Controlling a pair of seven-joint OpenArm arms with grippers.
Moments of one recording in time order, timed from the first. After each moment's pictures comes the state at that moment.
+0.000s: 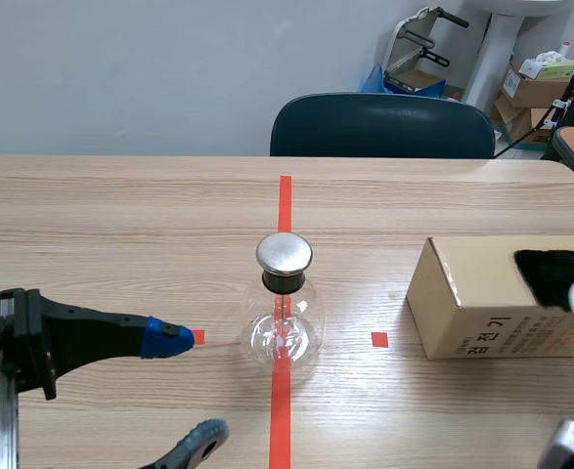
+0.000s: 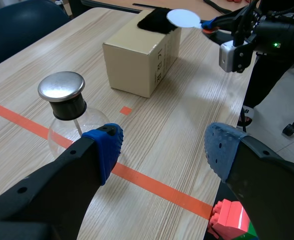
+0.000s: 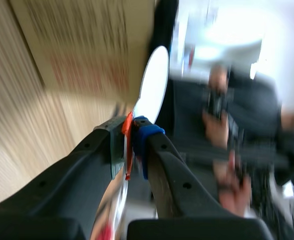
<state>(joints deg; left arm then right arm) 23.2 -66.7 43.6 119.2 -20.1 -3.0 -24.3 -37.0 14.5 13.0 75.7 -72.4 -38.8 19.1</state>
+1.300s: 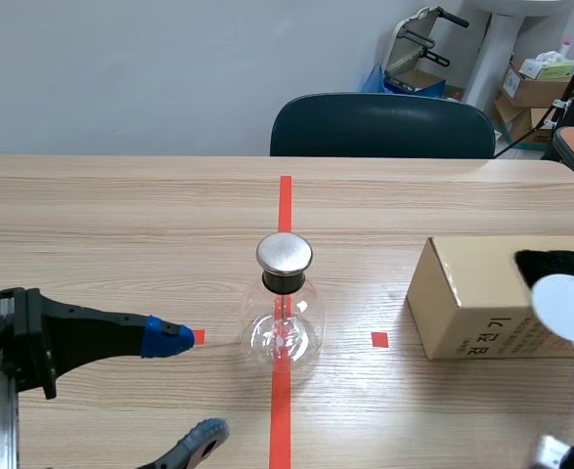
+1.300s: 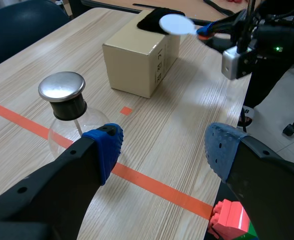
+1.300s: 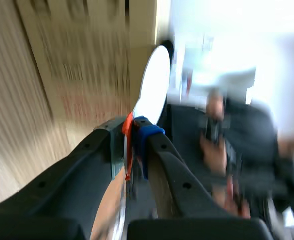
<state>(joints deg) 23.2 -66.7 43.6 119.2 -20.1 -3.0 -24.3 -37.4 13.6 12.8 76.6 -73.9 -38.6 20.7</state>
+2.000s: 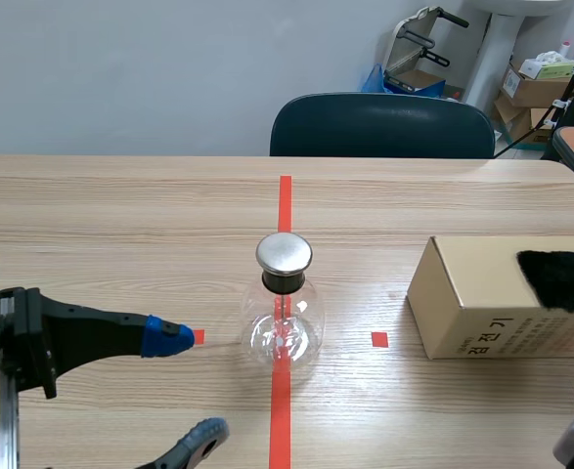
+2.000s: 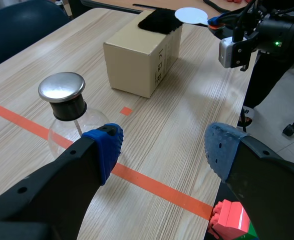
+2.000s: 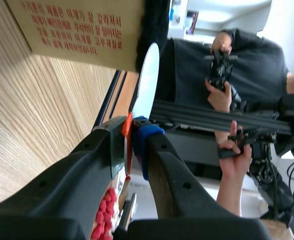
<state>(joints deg) 23.2 -66.7 43.6 119.2 -20.1 -3.0 -24.3 -37.6 13.7 13.0 76.8 -71.9 -38.5 7.6</state>
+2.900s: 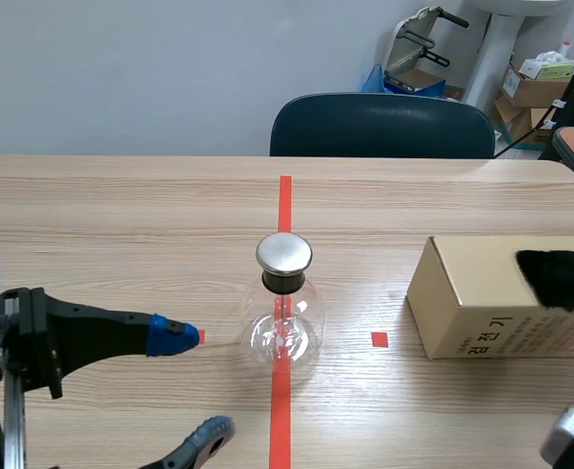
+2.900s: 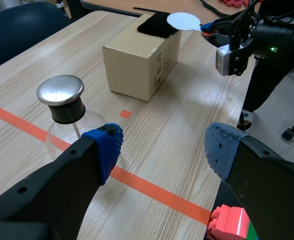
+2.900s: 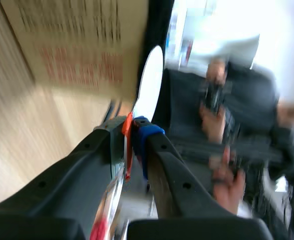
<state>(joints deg) 23.2 -65.7 43.6 119.2 -20.1 -3.0 -24.2 -37.2 17.0 9.7 76.9 -72.3 -38.6 9.2</state>
